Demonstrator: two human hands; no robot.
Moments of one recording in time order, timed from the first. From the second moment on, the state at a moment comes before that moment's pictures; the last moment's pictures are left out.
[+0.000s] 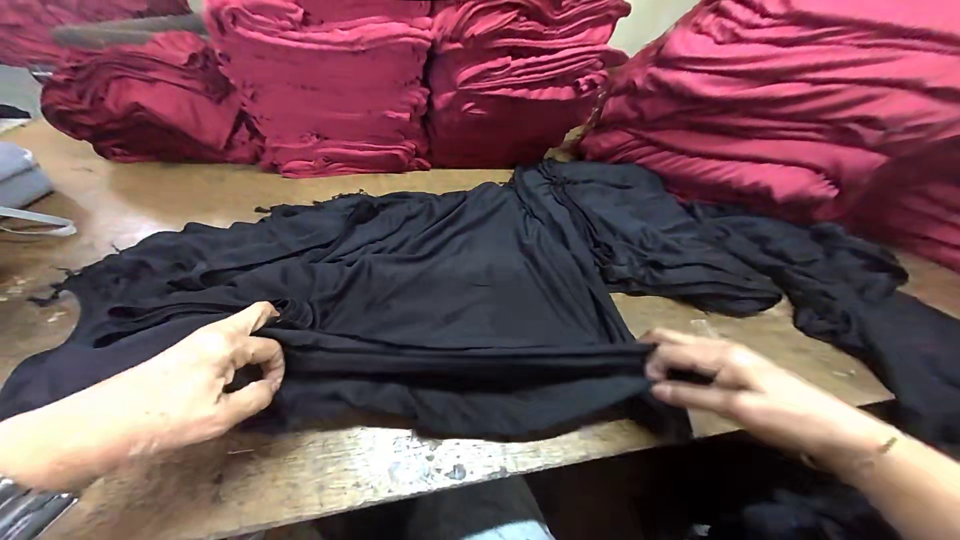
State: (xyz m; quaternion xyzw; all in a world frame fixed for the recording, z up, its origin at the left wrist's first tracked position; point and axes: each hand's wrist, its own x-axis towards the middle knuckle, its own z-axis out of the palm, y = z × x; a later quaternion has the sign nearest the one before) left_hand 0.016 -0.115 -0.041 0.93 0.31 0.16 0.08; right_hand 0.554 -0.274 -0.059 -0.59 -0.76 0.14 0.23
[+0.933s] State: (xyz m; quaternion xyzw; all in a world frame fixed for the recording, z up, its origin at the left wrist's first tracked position) left_hand 0.051 -0.137 -0.029 0.85 0.49 0.12 0.12; right_hand 0.553 -0.219 -0.025 -0.66 -0.68 0.30 0.15
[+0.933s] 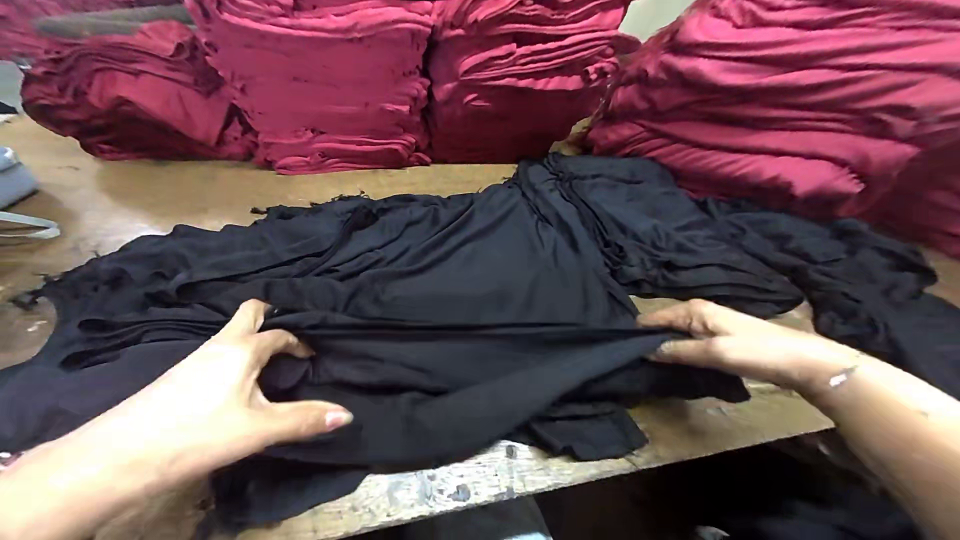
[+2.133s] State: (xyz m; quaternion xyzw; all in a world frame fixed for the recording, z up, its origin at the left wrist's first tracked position) left_hand 0.160 -0.175 -0.118 0.81 0.47 0.35 -0.04; right_hand 0.525 -0.167 0.069 -0.77 -0.49 0.18 0.37
